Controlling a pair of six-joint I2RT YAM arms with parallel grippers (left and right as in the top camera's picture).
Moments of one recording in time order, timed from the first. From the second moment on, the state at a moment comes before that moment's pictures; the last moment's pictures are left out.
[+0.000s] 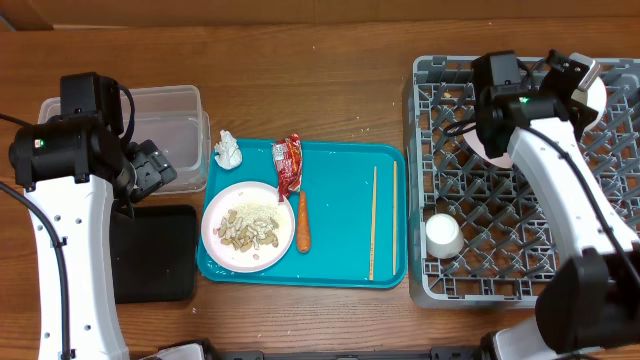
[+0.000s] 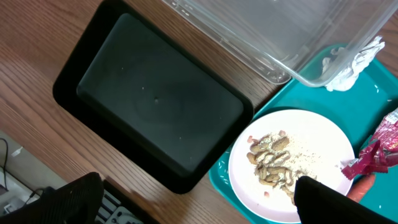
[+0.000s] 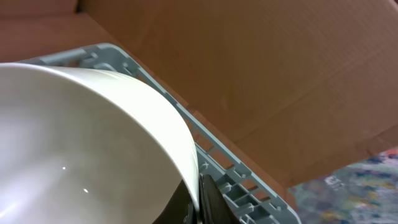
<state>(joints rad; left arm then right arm) 0.16 1.44 1.60 -1.52 -0.22 -0.52 0.10 1.71 1.43 -0.97 1.28 0.62</state>
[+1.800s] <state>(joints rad) 0.16 1.44 1.60 -1.52 -0.22 -0.52 0.41 1.68 1.39 -1.05 1.08 0.42</state>
